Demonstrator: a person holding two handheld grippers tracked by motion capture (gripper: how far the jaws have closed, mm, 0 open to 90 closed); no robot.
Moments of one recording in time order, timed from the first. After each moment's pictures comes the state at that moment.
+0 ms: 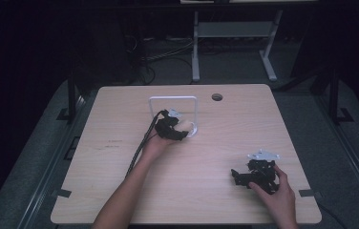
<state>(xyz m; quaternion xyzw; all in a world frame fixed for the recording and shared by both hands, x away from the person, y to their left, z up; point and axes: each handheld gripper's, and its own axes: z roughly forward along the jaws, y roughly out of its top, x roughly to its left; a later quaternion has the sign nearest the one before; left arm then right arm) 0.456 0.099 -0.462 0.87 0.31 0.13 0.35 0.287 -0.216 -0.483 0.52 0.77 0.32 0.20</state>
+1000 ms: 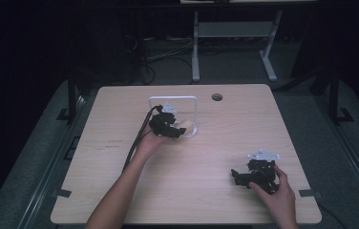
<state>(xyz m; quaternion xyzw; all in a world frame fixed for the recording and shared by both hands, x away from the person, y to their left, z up) 0.439 0.113 -0.420 0.86 0.31 0.14 0.37 0.287 -0.216 -0.483 0.52 0.77 0.32 0.20</state>
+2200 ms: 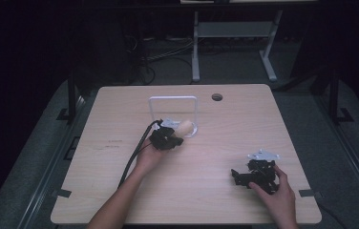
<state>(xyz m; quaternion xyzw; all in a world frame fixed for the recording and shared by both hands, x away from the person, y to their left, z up) 0.412 0.117 -0.457 0.88 0.30 0.08 0.37 0.287 -0.216 -0.483 0.52 0.77 0.32 0.20</state>
